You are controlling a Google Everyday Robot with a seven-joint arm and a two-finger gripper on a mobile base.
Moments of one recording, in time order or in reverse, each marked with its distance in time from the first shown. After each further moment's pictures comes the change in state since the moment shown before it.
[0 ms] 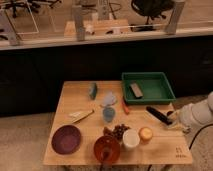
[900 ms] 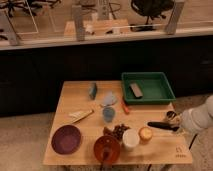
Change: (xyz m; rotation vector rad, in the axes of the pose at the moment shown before) arm 0.021 0.008 -0.004 -0.038 0.094 -0.502
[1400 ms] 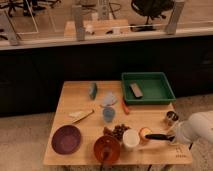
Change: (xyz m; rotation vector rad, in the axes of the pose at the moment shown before) arm 0.032 0.030 0.076 -0.018 0.145 -0.064
